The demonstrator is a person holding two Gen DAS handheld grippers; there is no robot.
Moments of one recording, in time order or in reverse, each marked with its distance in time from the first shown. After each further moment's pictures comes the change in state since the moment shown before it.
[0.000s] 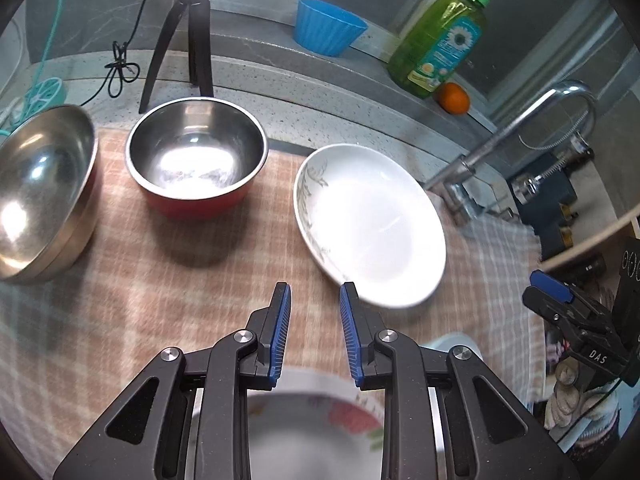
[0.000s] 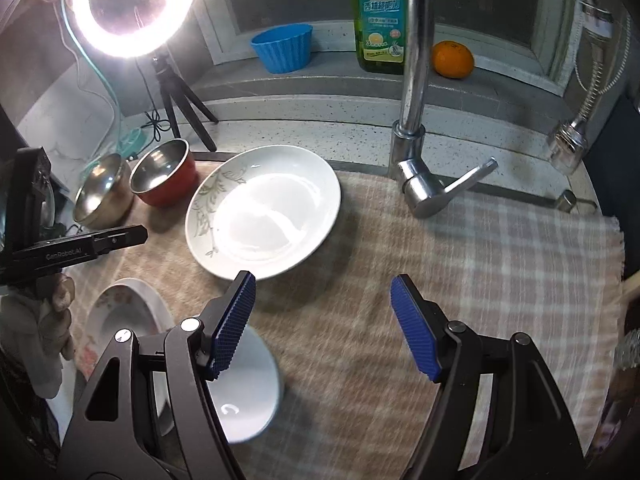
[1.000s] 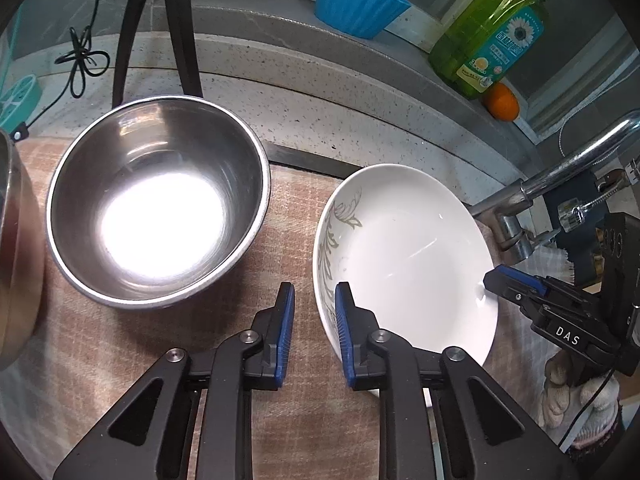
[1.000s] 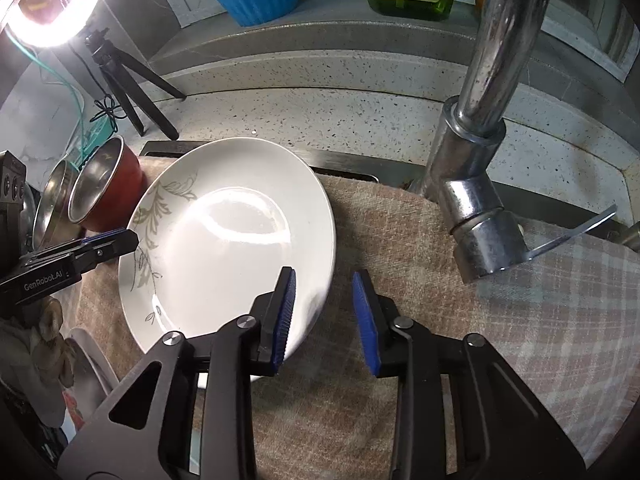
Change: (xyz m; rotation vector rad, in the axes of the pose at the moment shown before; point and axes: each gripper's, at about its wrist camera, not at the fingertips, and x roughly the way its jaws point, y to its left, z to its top) left arm 0.069 0.012 0.046 -0.034 0.058 0.052; right arm 0.114 -0.013 0.053 0.026 0.125 0.017
